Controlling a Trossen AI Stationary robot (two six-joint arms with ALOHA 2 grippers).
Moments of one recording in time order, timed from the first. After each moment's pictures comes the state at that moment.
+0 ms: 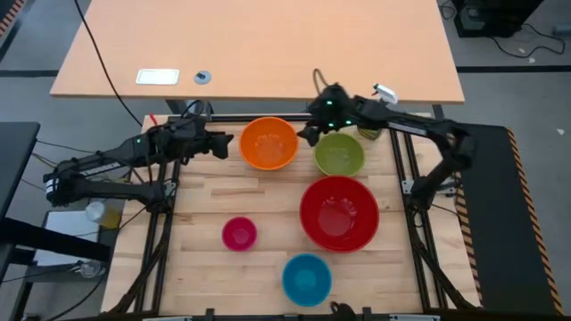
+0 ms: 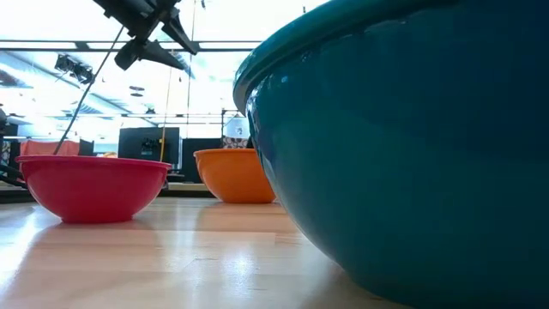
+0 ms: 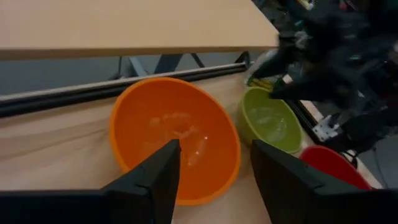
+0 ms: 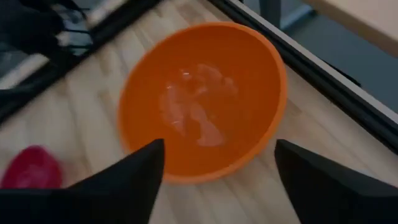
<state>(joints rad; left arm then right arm) 0.30 0.86 0.91 -0.53 -0.32 -0.74 -0.55 1.64 1.30 -0.41 -0.23 0.25</state>
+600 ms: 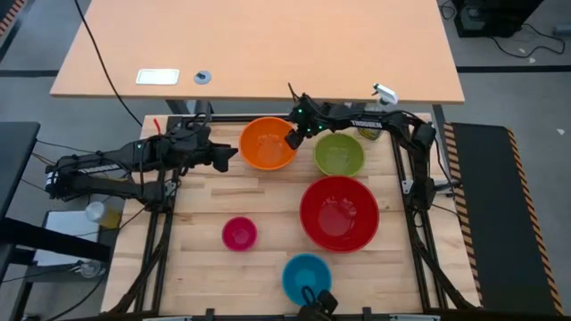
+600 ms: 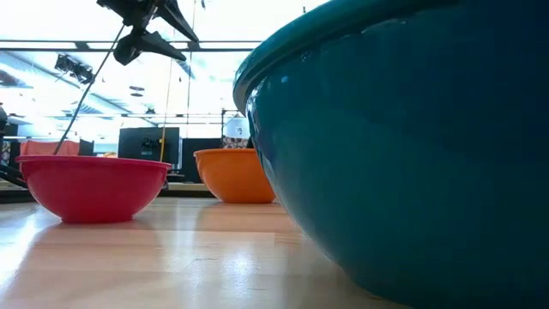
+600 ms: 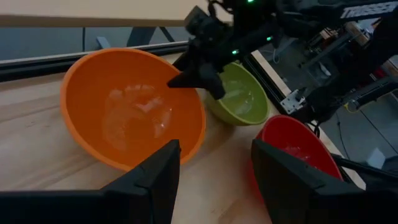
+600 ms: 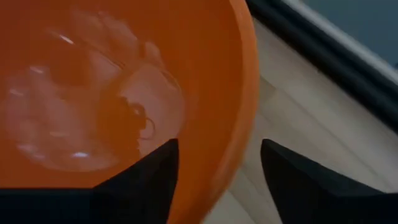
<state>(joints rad) 0.15 0.86 0.91 -0.54 -0.32 -0.81 -0.54 1.99 1.45 -0.42 -0.10 0.26</state>
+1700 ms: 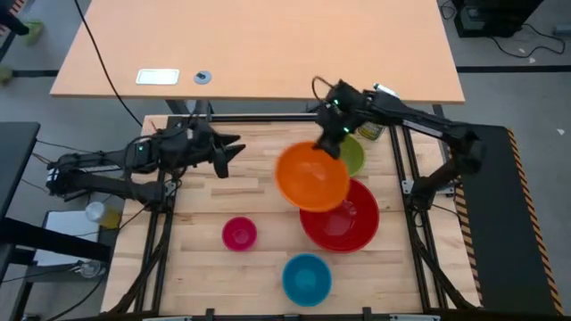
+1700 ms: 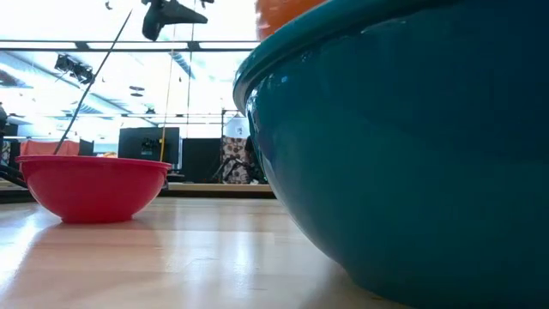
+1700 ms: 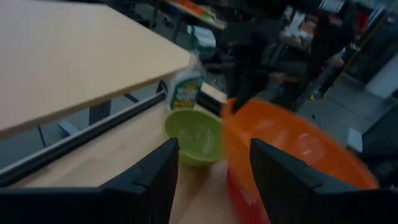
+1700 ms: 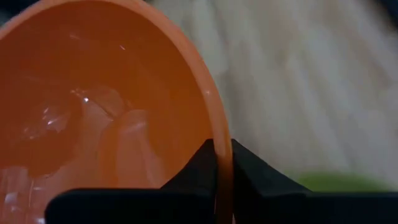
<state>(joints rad) 0.09 0.88 0.91 -0.24 -0.32 -0.43 -0.48 1.52 1.45 -0.90 -0.51 -0.02</state>
